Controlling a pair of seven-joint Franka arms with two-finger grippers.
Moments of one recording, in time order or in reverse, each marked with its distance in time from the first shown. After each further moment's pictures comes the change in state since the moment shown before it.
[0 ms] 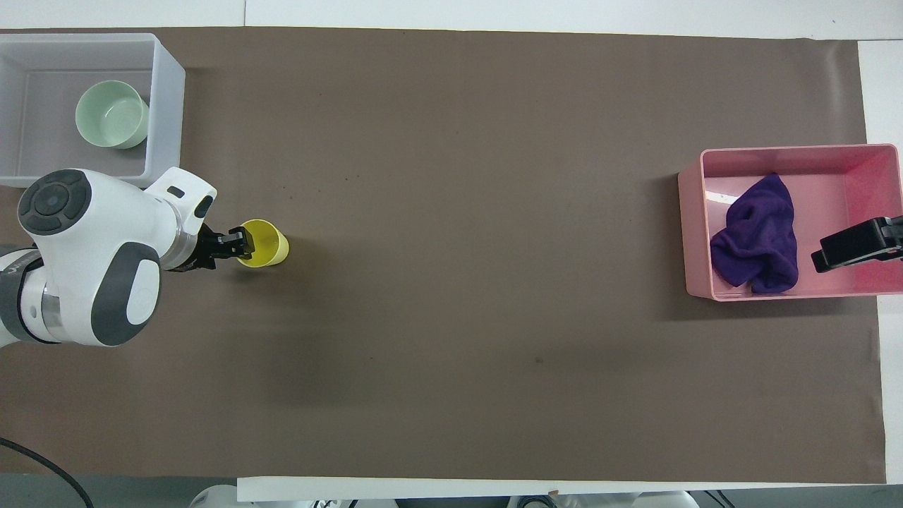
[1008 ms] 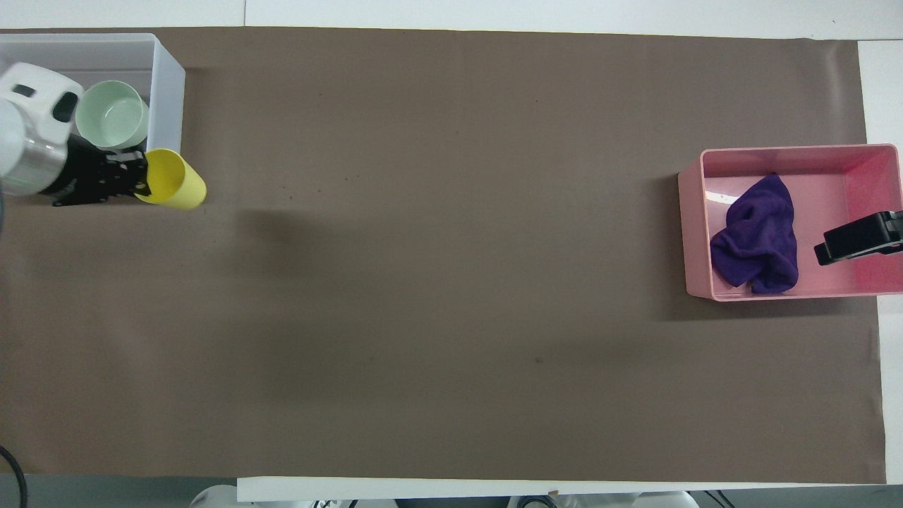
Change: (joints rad) left arm 0.163 0.057 0.036 0.483 0.022 -0.306 -0.023; right arm -0.010 0.000 -0.002 -0.006 0.001 0.037 -0.004
